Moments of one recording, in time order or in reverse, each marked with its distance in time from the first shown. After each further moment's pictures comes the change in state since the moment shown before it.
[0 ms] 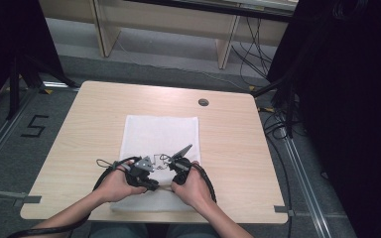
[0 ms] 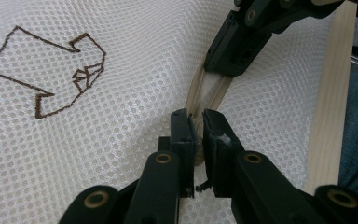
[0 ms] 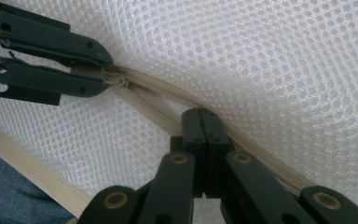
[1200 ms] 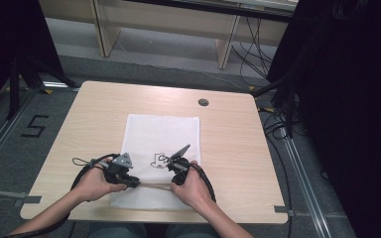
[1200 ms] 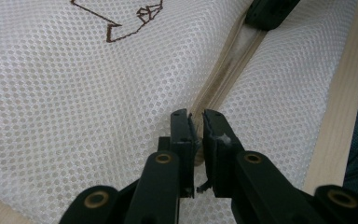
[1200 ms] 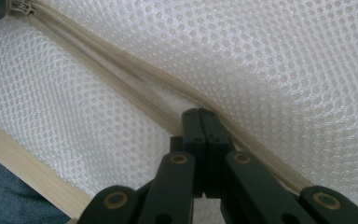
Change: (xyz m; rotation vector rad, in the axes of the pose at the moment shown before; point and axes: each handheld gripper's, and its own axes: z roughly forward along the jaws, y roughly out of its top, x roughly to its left) left arm 0.021 -0.031 -0.041 0.019 0.054 -0.045; right arm 0.004 0.001 0.000 0.008 -0.025 -0.019
